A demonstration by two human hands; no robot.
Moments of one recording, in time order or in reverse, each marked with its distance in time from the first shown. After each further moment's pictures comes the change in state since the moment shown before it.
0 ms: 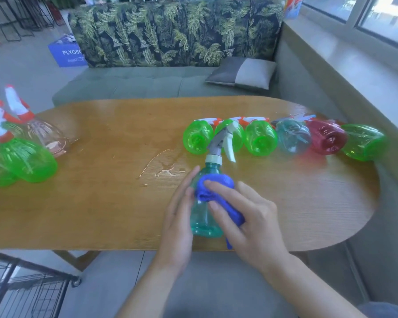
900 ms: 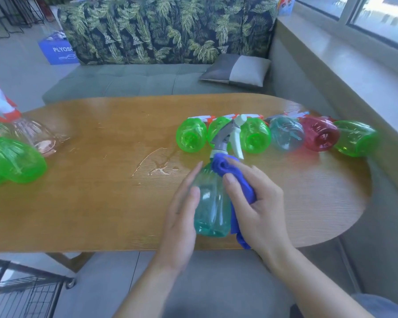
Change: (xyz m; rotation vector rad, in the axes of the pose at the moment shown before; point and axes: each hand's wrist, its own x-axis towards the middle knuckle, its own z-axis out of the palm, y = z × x) left_hand 0.001 -0.003 0.010 0.049 -0.093 0.018; right_hand 0.013 0.006 -0.011 0.218 0.100 0.302
